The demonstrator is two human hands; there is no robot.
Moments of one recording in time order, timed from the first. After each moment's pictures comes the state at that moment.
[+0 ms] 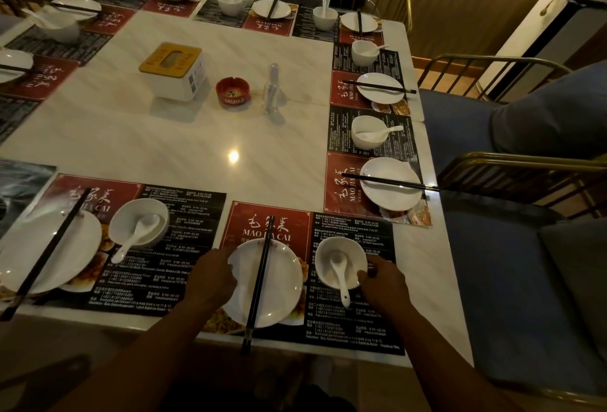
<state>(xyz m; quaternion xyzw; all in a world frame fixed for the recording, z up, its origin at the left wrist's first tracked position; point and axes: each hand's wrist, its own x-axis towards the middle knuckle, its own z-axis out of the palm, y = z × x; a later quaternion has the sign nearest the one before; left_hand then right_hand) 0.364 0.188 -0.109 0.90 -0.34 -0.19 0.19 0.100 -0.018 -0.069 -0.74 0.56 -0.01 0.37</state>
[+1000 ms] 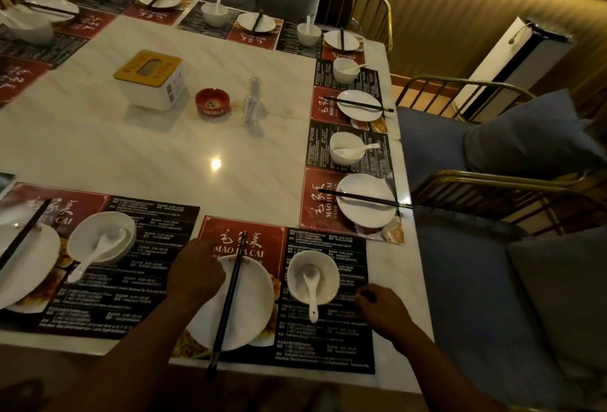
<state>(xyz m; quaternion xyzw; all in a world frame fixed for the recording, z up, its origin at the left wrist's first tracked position) 0.358 0.142 -0.067 0.90 -0.31 -0.14 0.26 0.048 -0.053 -0.063 -0.69 0.58 0.06 0.43</state>
